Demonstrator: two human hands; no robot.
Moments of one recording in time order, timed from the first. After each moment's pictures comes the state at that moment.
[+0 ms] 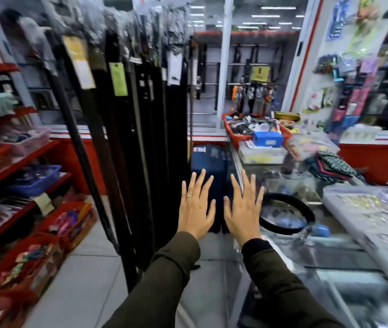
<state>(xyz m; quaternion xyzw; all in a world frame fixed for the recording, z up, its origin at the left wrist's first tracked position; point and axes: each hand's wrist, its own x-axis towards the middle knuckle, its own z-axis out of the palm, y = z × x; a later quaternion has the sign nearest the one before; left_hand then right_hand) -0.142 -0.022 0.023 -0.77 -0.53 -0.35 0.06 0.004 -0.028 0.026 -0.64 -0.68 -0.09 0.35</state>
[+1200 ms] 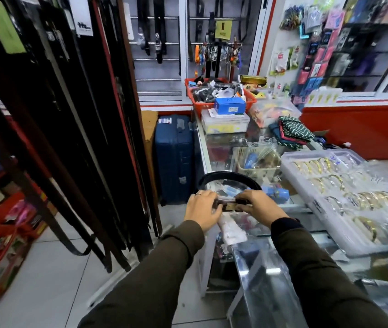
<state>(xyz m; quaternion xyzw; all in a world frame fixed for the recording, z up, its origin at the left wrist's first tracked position) 0.007 -0.002 -0.048 -0.83 -0.51 -0.22 -0.08 0.206 -0.029 -0.008 -0.62 -0.76 0.13 0.15</state>
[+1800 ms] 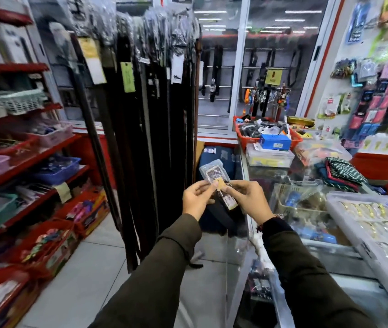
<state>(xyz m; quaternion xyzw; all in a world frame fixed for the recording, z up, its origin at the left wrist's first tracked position) -0.102 -0.034 0.048 -0.40 -0.48 -0.62 -0.46 0.061 -0.033 0.078 -0.46 -0.70 0.32 0.45</state>
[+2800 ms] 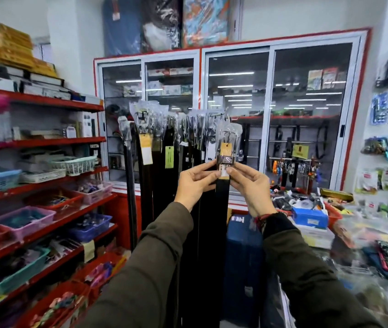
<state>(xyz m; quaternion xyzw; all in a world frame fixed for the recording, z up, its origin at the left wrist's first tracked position) -0.189 -0.028 0.273 -0.55 -0.34 -0.68 -0.35 -0.035 0.013 0.273 -0.18 -0.53 0.53 0.64</state>
